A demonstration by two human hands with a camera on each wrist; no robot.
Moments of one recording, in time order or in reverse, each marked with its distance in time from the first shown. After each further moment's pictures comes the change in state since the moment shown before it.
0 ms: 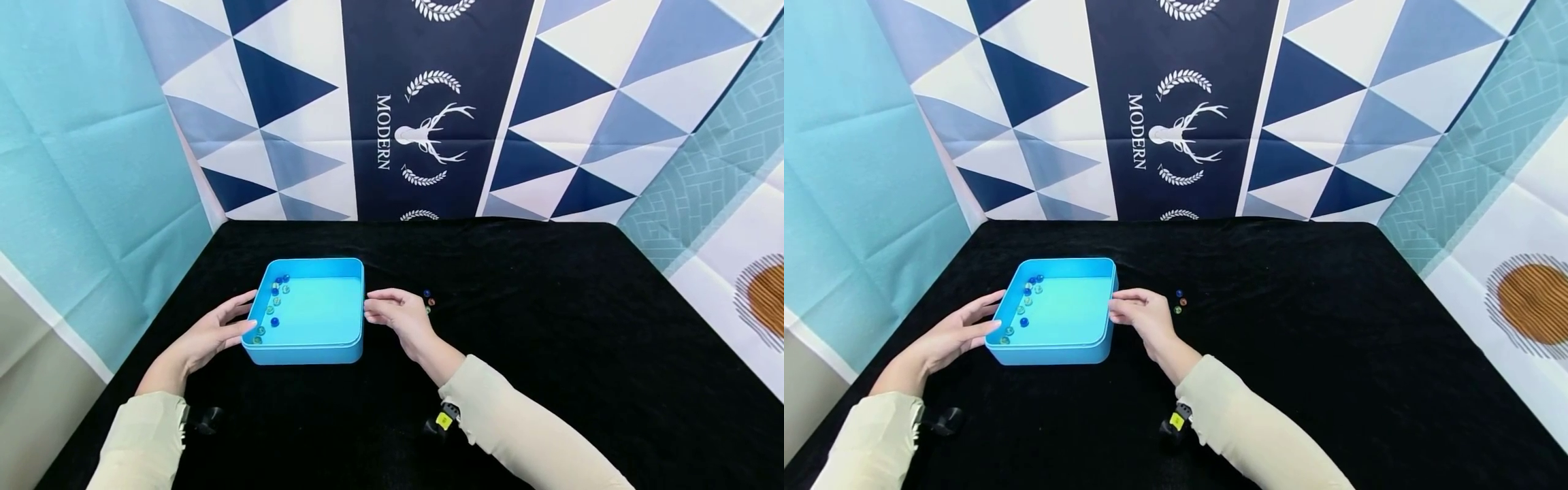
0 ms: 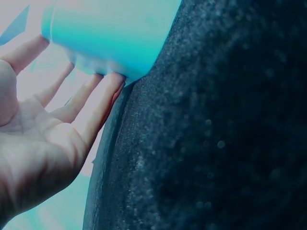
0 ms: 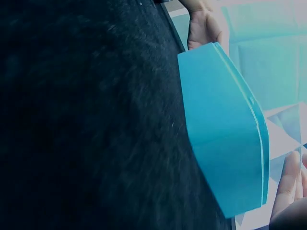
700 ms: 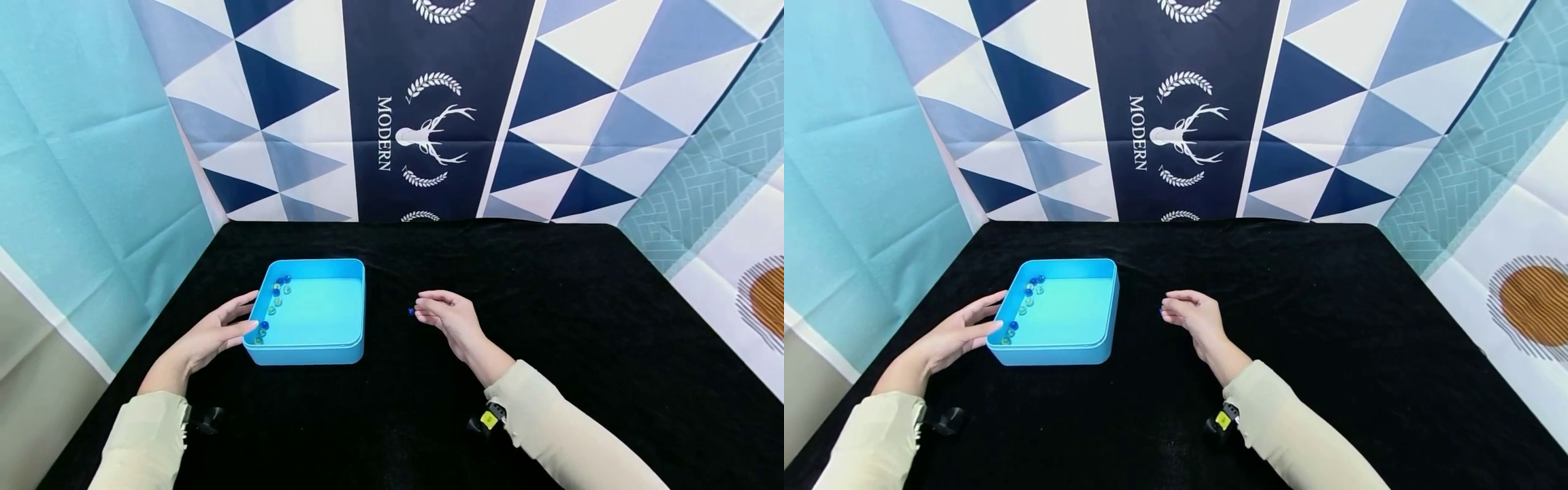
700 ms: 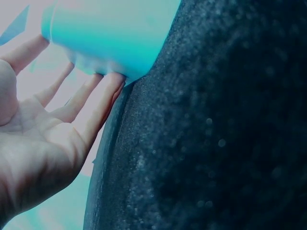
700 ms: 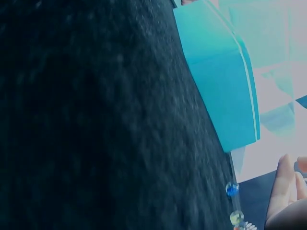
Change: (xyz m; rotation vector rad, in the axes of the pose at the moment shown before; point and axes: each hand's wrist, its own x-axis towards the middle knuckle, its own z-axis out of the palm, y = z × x) left_hand 0.001 -0.002 0.001 -0.007 0.002 0.006; right_hand -0.005 -0.008 -0.071 0.050 0.112 -0.027
